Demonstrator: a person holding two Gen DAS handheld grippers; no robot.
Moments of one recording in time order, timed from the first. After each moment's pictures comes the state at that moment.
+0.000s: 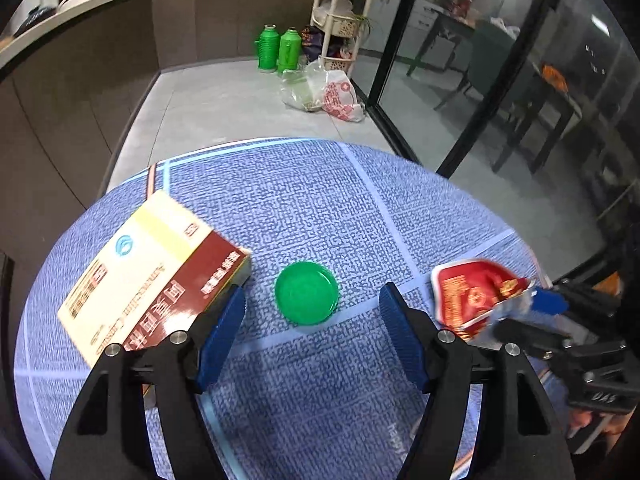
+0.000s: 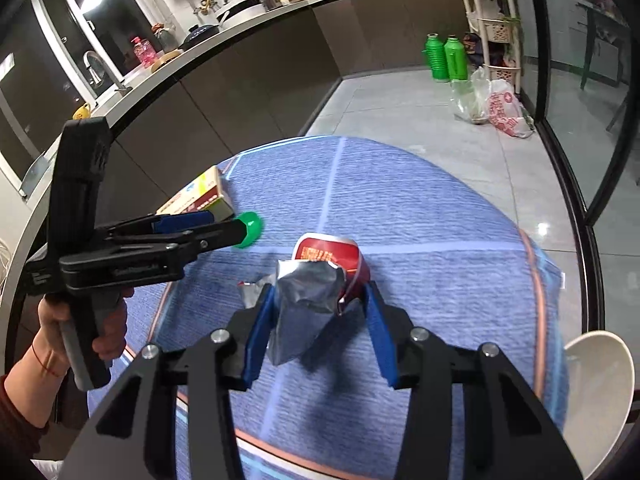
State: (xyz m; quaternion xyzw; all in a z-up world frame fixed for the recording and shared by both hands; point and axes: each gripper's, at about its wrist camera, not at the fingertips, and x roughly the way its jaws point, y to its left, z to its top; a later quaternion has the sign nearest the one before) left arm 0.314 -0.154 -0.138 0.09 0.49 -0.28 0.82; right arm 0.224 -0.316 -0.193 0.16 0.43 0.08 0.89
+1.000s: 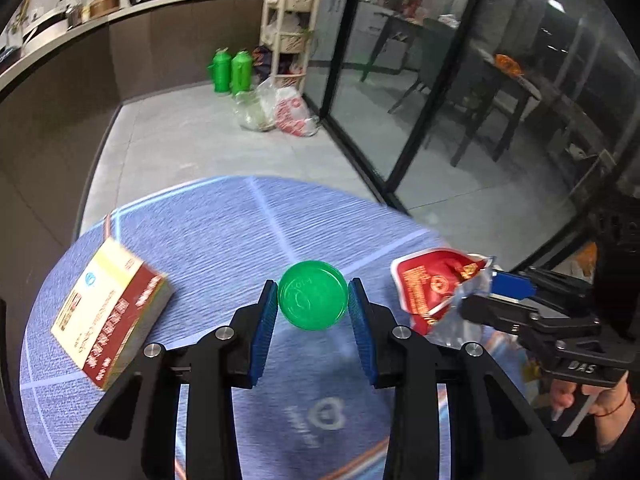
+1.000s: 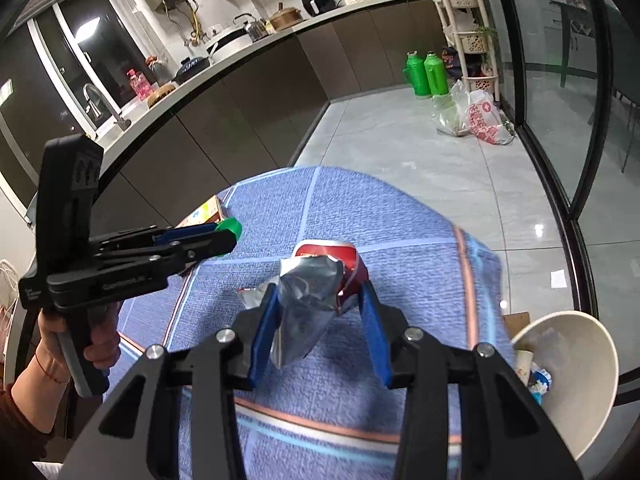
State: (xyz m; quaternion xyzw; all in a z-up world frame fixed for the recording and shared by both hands) left arm 0.255 -0.187 -0.088 0.10 0.45 -0.36 0.82; right arm 0.168 -0.349 -0.154 0.19 0.38 0.06 0.90
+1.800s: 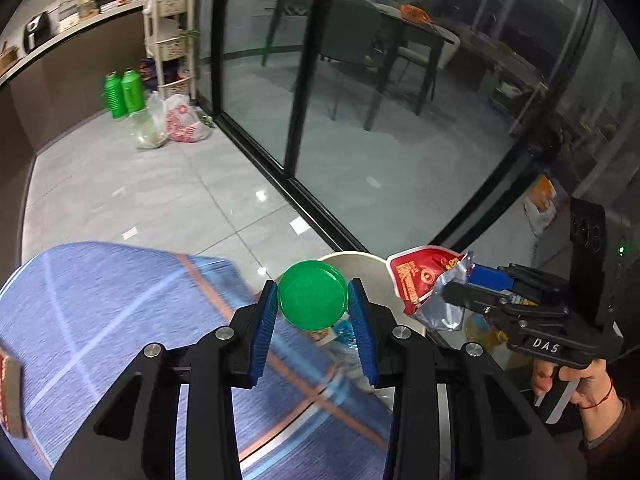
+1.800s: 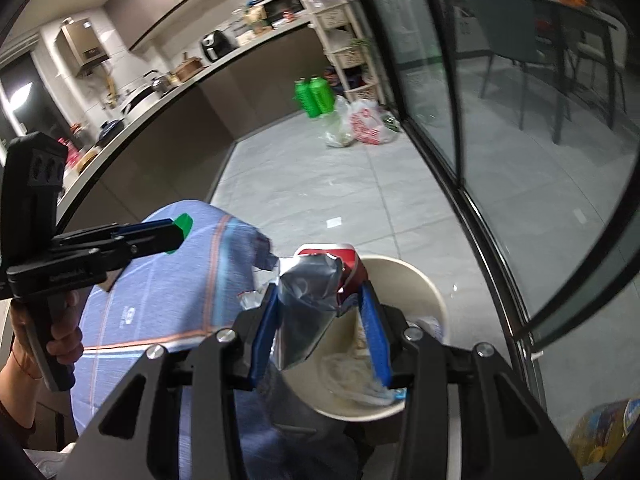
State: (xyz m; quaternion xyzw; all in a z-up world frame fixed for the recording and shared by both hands) left arm 0.159 -0.390 -0.104 0.17 0.44 -0.48 0.74; right arm -0.001 -0.521 -0.182 0.25 0.36 -0.10 0.89
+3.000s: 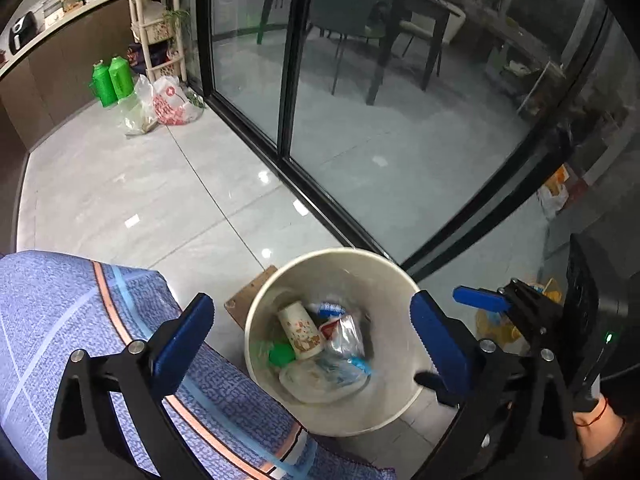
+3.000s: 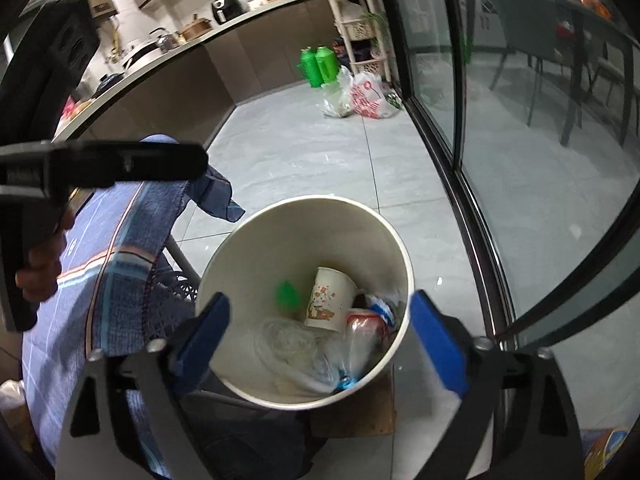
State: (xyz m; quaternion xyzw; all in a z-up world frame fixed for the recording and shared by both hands) left arm 0.160 -0.458 -0.163 0.19 0.46 -0.46 0.74; right arm 0.008 -0.534 -0.264 0.18 0.39 -0.07 0.90
